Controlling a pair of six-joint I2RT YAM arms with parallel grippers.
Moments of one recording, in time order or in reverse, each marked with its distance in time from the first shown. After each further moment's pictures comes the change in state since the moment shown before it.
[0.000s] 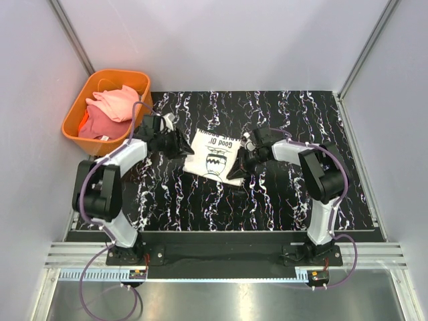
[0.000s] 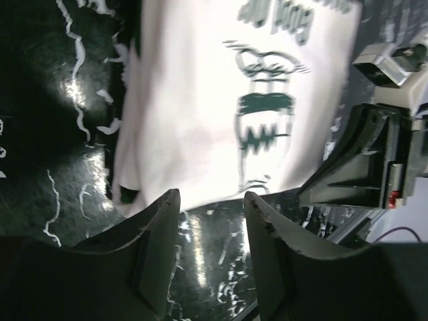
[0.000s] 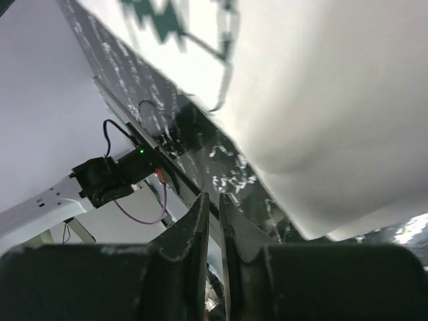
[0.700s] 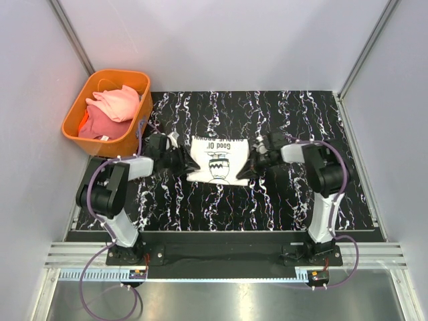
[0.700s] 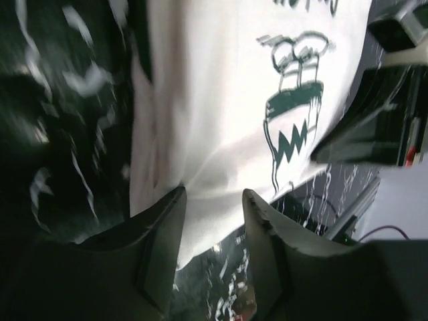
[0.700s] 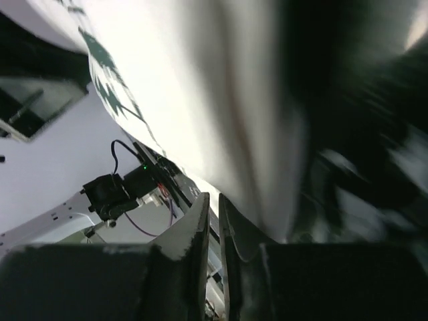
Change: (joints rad) left arm -0.044 0.039 -0.259 0.359 0.024 -0.158; right arm -0.111 0.062 -0.066 0.119 -0.051 0.006
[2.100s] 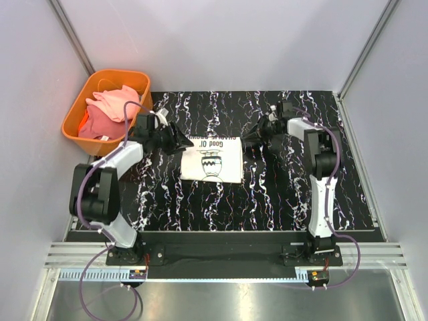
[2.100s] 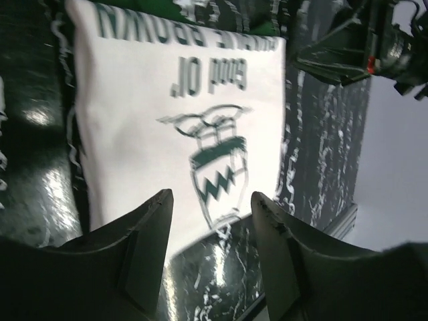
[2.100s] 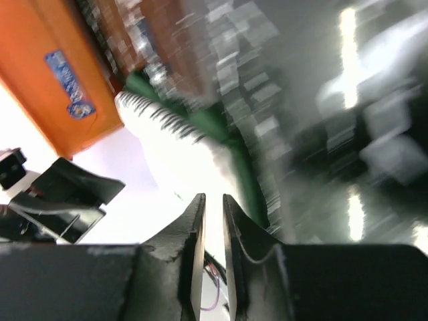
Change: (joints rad) left arm 0.090 -0.035 0.249 -0.214 0.026 0.034; right arm -0.174 0.320 0.562 -0.066 0.026 0.155
